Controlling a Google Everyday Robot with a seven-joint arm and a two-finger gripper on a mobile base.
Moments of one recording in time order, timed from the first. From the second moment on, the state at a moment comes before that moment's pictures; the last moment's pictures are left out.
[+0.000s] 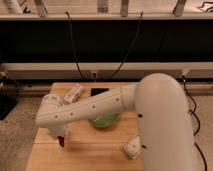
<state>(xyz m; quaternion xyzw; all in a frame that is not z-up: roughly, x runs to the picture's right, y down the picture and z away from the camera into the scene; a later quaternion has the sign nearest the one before) -0.207 0.243 0.734 -0.18 -0.28 -0.69 0.64</state>
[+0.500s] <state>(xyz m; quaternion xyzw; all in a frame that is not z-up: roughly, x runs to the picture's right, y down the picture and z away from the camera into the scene) -0.077 0.244 0.705 -0.20 -0.26 -0.63 0.70</state>
